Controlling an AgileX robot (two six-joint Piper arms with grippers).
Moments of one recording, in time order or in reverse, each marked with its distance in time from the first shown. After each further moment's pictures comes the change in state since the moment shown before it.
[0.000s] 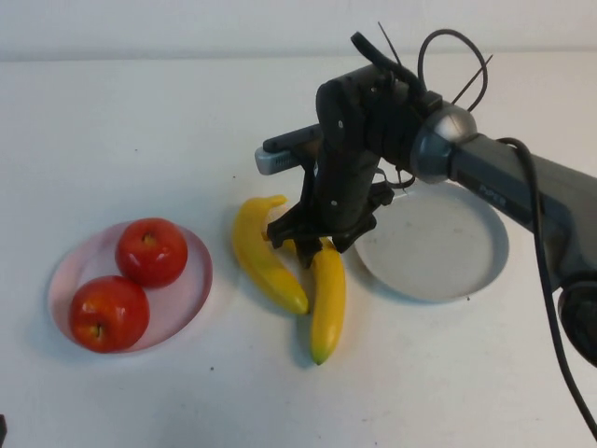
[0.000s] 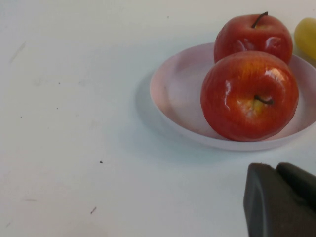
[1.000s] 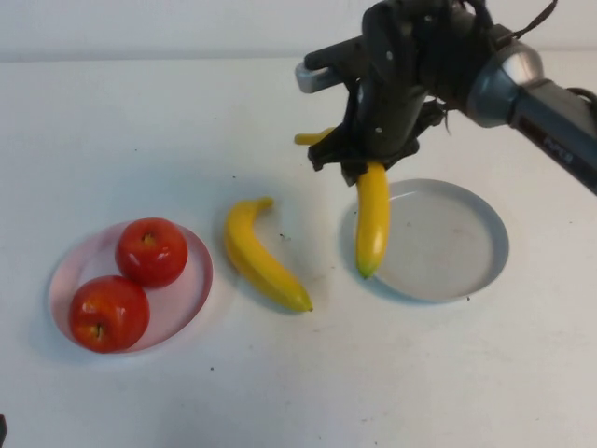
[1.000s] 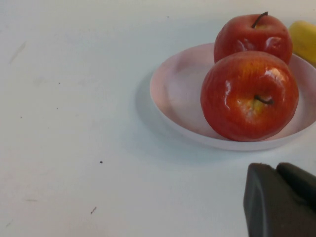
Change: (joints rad) right arm -0.070 -0.078 -0.087 -0.165 0.008 0.029; left arm 0.000 0.000 0.000 0.000 0.000 0.000
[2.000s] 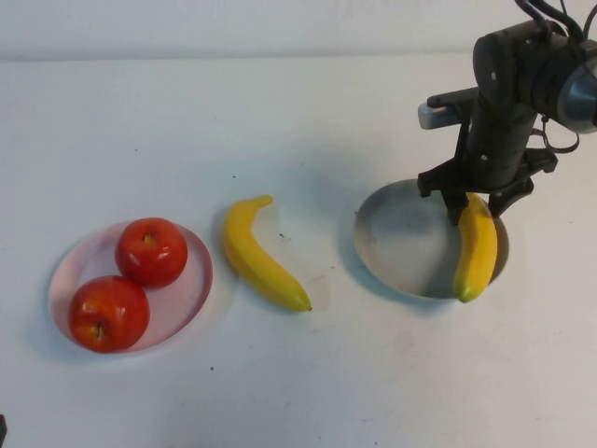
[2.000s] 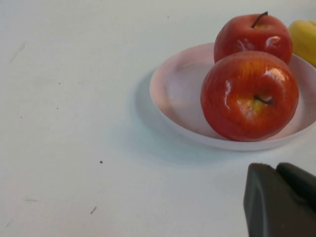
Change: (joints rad) right arm -0.230 -0.040 0.284 -0.003 0.000 0.047; left arm 0.000 0.000 0.000 0.000 0.000 0.000
